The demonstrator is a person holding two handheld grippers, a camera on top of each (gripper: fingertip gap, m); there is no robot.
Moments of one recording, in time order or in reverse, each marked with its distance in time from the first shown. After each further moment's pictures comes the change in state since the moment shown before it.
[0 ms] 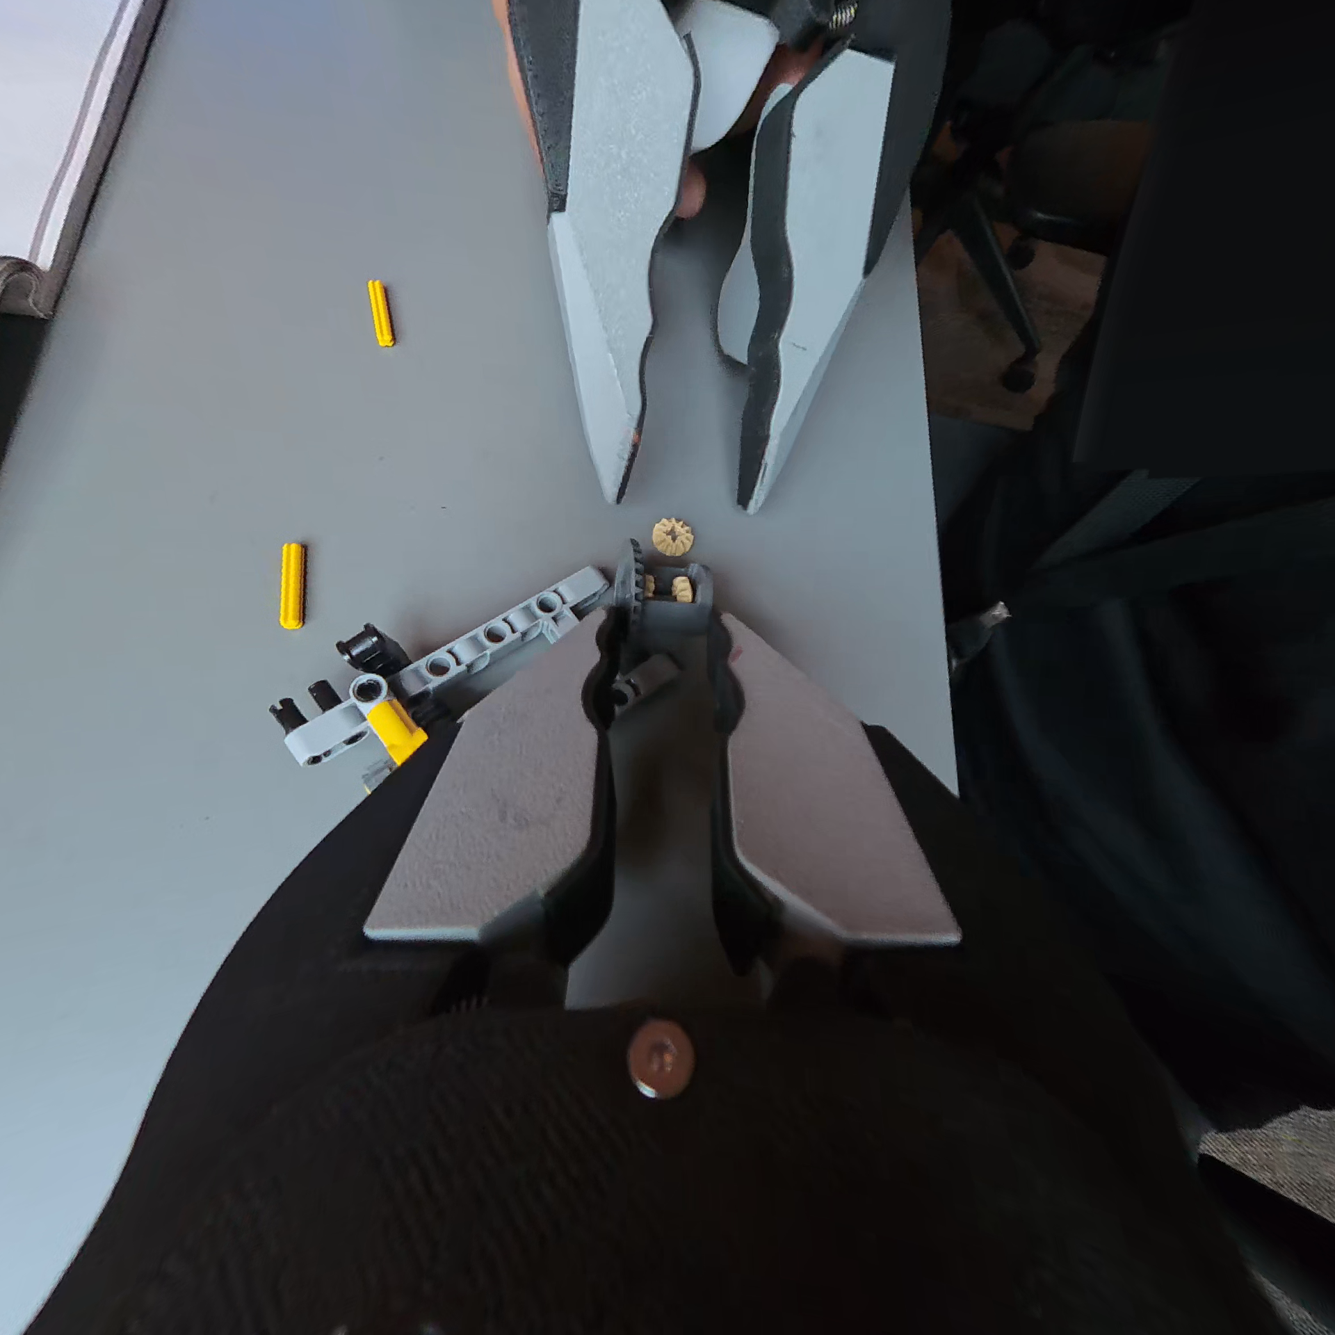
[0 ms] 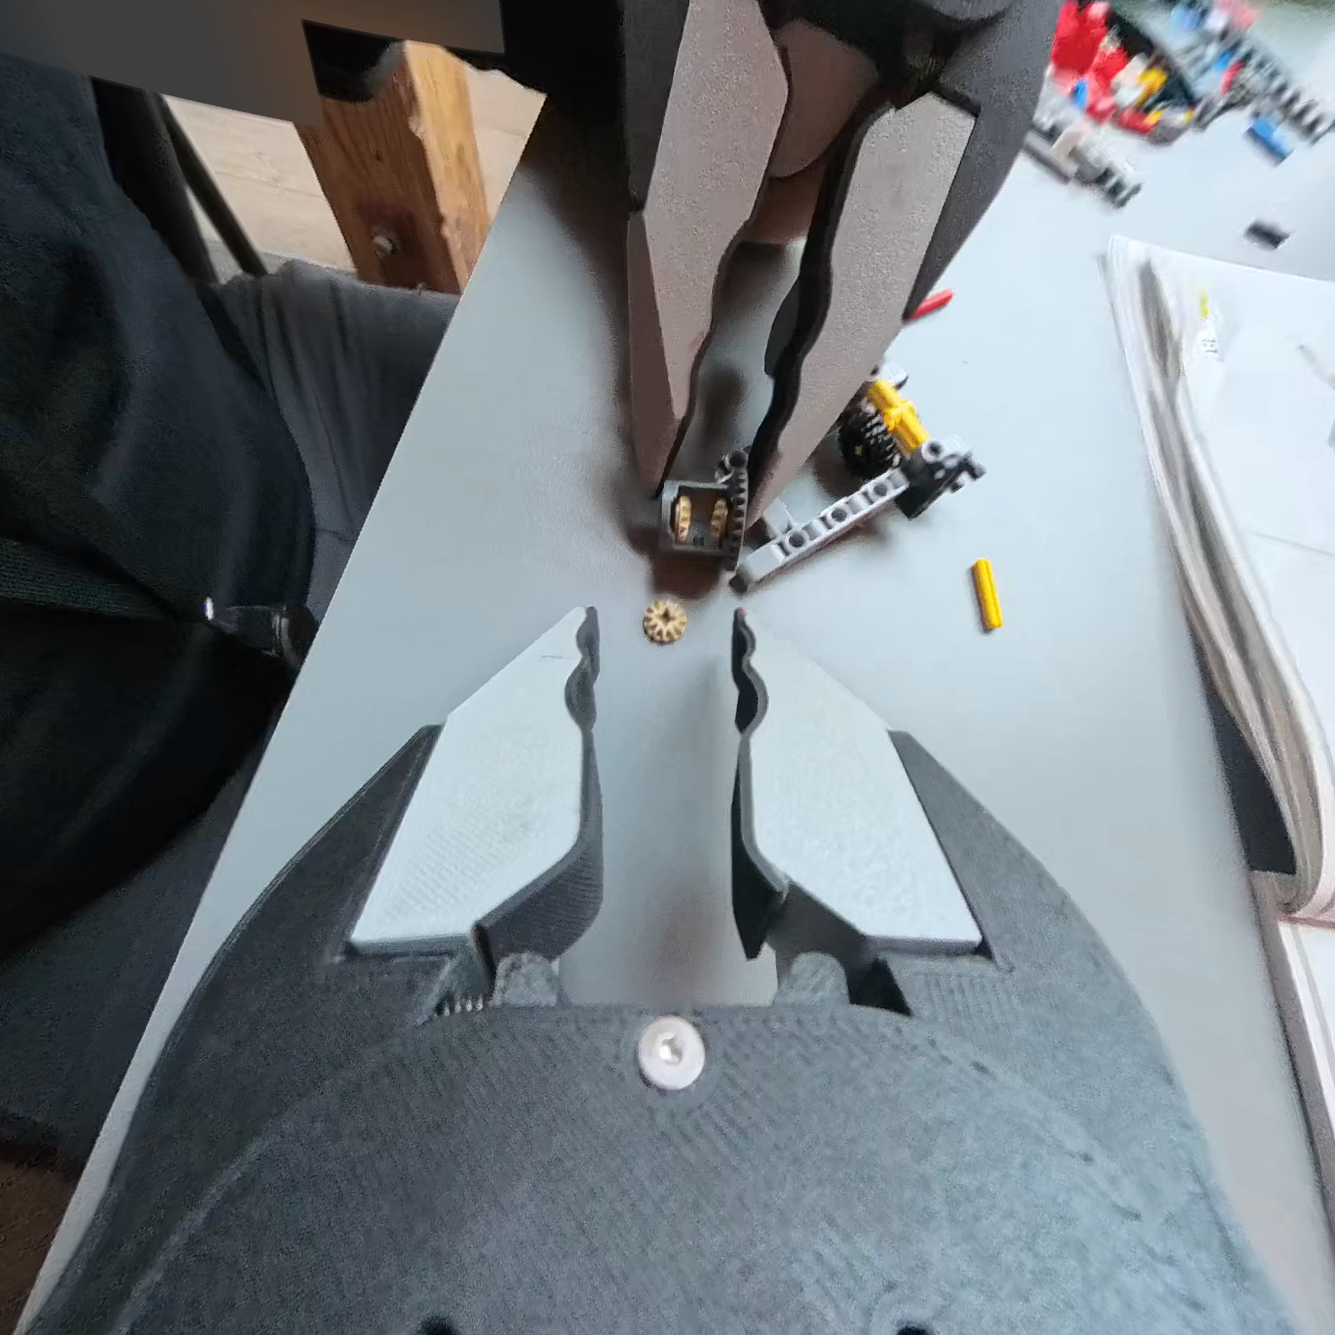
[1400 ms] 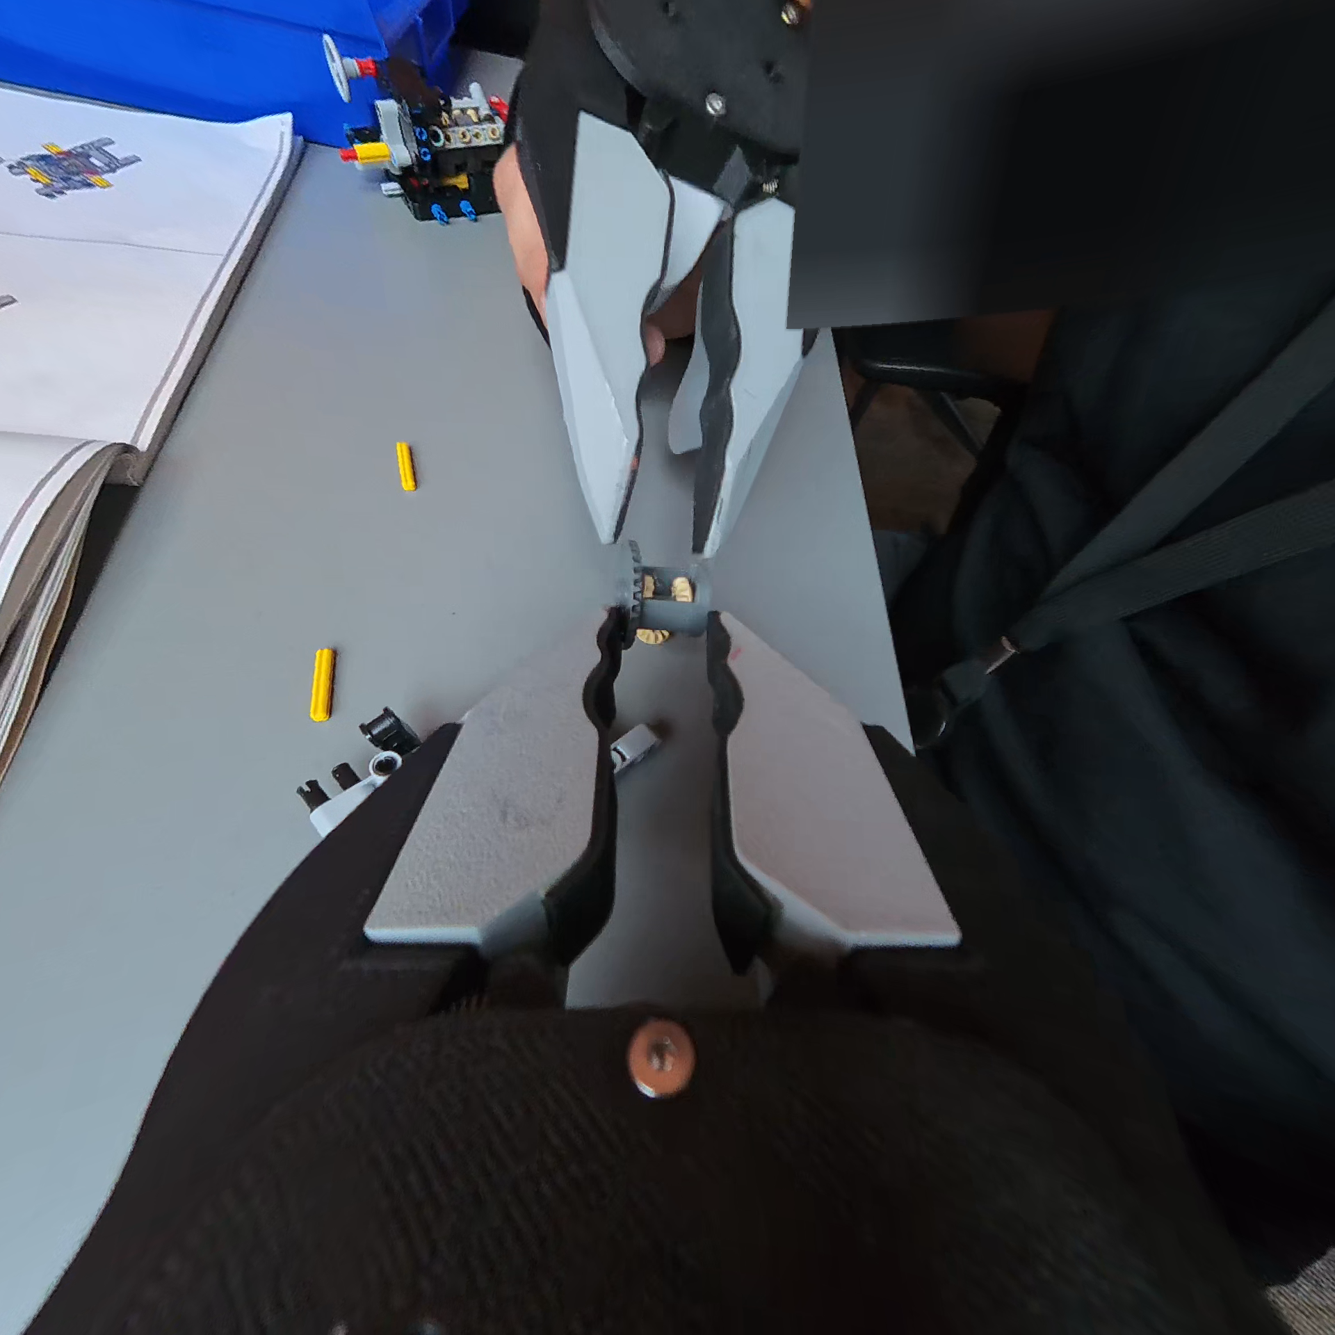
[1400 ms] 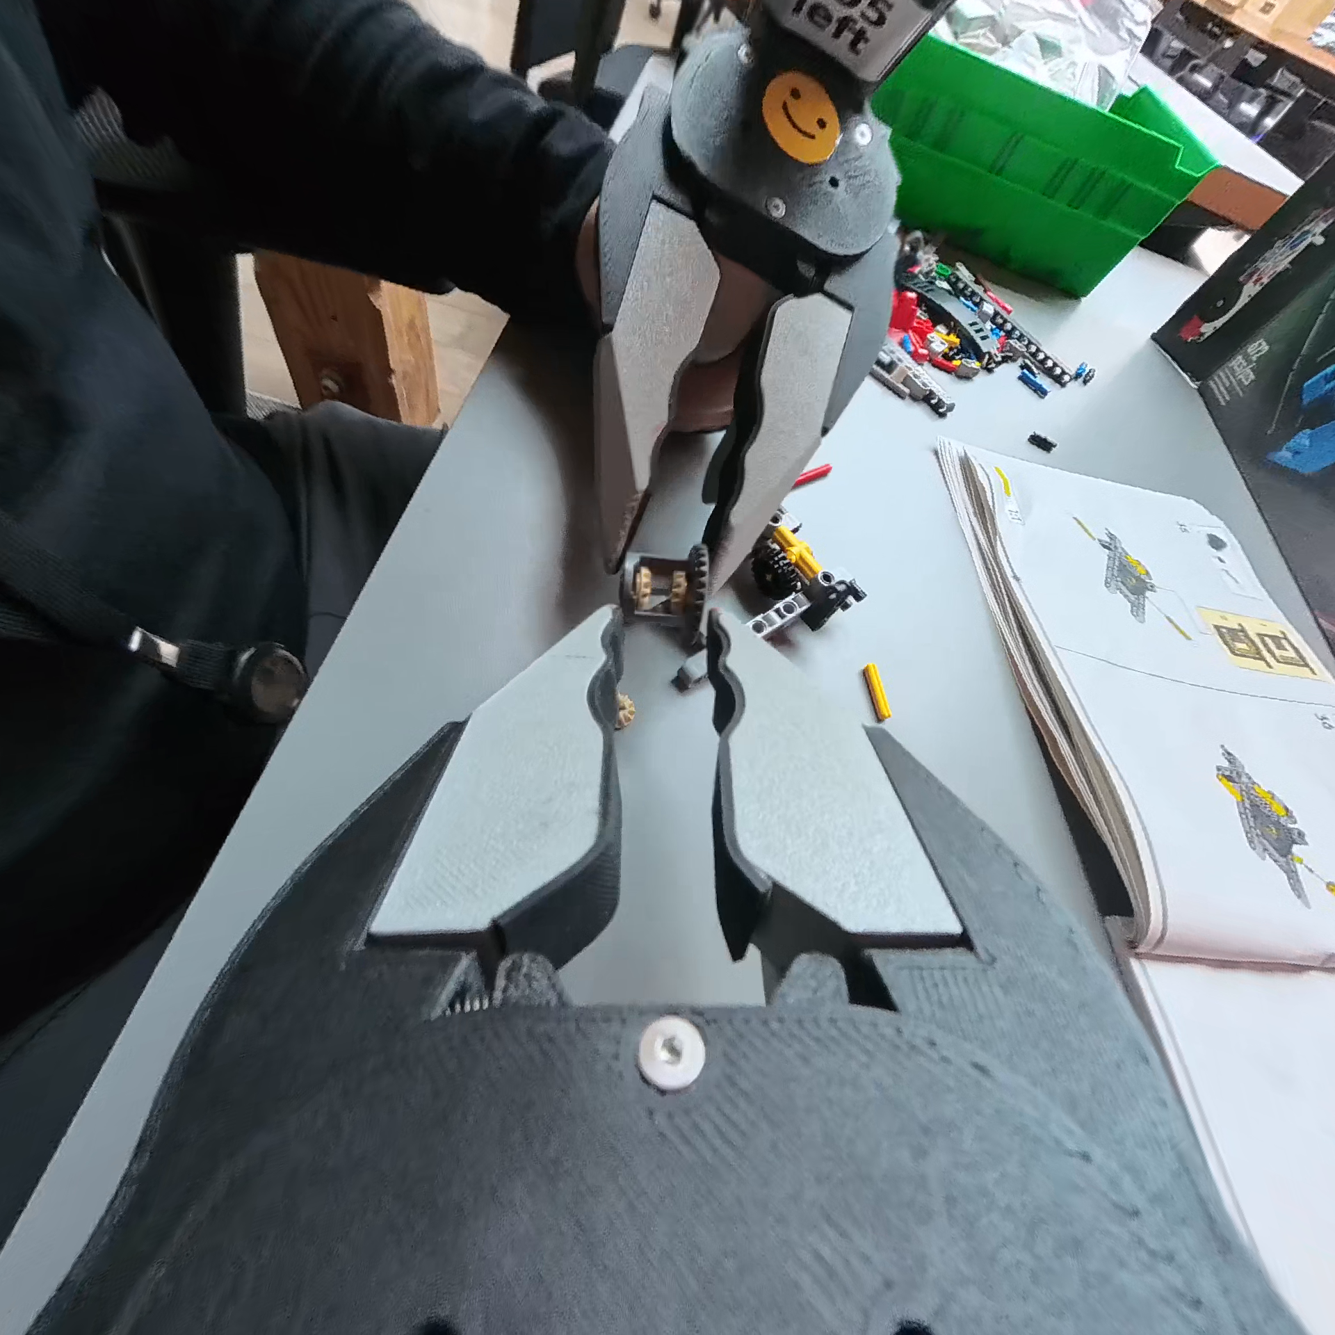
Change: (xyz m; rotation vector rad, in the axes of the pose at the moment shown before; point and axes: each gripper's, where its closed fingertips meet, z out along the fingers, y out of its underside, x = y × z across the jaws) left arm 0.007 -0.029 -0.011 0.196 0.024 0.053; right arm 0.012 -0.034 -0.016 0.208 0.114 -0.068
